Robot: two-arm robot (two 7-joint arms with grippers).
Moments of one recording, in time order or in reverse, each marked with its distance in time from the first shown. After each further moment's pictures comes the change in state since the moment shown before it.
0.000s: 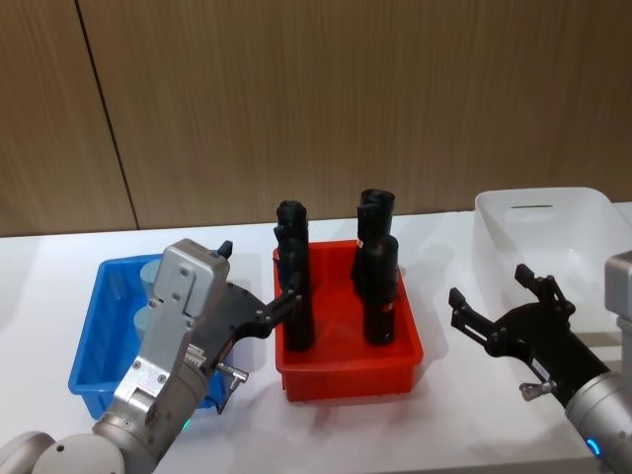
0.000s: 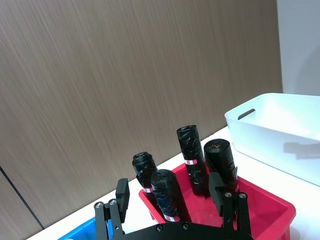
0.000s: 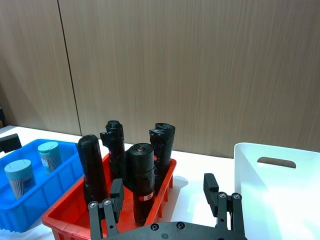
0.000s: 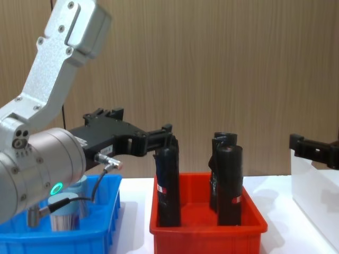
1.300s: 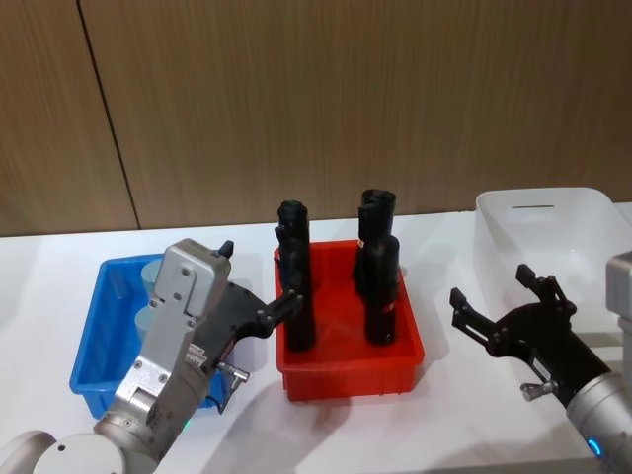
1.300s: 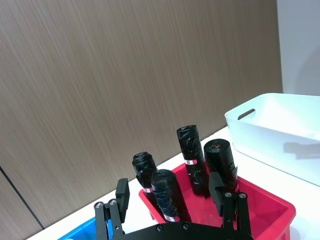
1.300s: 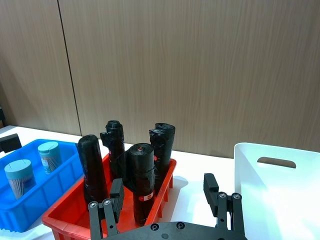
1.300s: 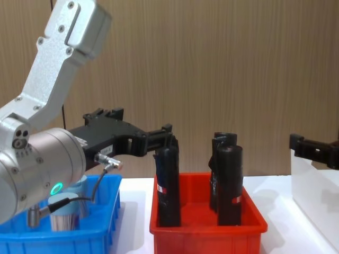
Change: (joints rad) left arm 0.000 0.000 0.000 0.000 0.000 0.000 0.000; right arm 0.000 0.000 0.000 0.000 0.000 0.000 0.000
